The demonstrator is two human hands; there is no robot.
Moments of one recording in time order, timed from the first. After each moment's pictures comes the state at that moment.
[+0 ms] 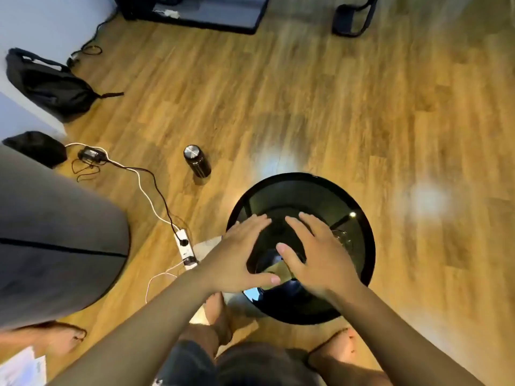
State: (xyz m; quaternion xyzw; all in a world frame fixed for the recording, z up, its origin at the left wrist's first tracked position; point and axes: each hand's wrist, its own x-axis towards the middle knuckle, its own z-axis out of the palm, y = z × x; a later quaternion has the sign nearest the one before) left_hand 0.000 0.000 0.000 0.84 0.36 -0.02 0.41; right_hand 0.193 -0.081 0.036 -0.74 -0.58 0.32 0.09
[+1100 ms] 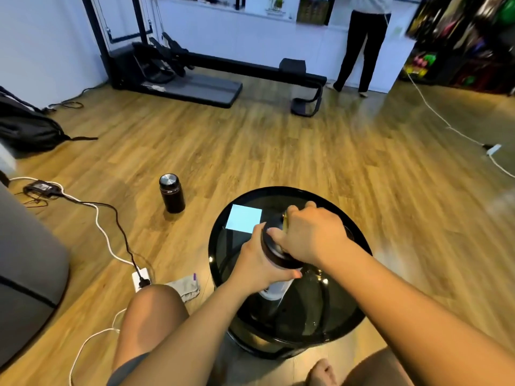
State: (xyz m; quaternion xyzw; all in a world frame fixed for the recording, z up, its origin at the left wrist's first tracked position) left_hand 0.012 -0.064 -0.199 0.73 0.42 0.22 0.50; right_hand 0.123 -0.104 -0.062 -0.81 -0.57 0.06 -0.10
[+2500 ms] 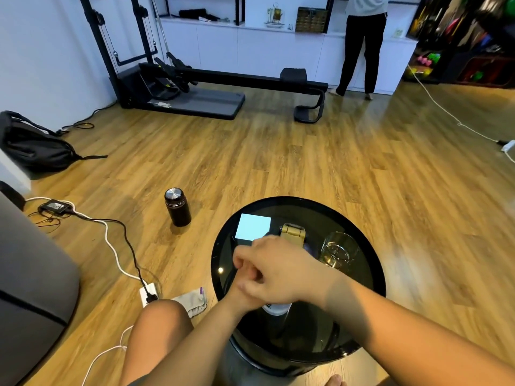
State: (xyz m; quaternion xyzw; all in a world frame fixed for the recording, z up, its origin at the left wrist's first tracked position) left_hand 0.016 -0.060 -0.221 0.72 0.45 0.22 0.48; right_hand 0.108 -0.114 -0.070 -0.58 -0.80 0.16 0.04
